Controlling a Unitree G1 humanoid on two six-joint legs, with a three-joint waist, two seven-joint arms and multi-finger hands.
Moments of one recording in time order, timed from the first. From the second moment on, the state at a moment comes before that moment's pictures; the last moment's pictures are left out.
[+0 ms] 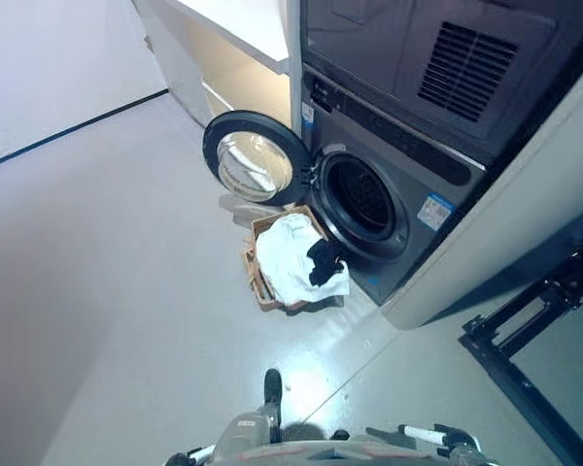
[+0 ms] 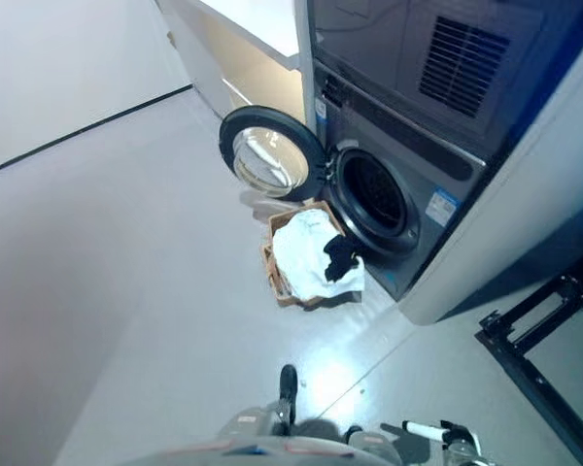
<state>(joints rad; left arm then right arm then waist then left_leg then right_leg) -0.01 0.19 -0.12 1.42 -0.34 0.02 0.10 -0.06 -0.26 0.13 1.40 0.29 -0.02 -0.14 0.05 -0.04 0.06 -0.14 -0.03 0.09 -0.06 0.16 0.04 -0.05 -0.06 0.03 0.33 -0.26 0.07</state>
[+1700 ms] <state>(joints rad) -0.17 0.18 -0.16 1.29 -0.33 -0.05 0.13 -0.35 -0.43 0.37 1.06 0.23 -0.05 -0.16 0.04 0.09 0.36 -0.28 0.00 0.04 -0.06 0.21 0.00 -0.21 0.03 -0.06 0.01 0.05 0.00</state>
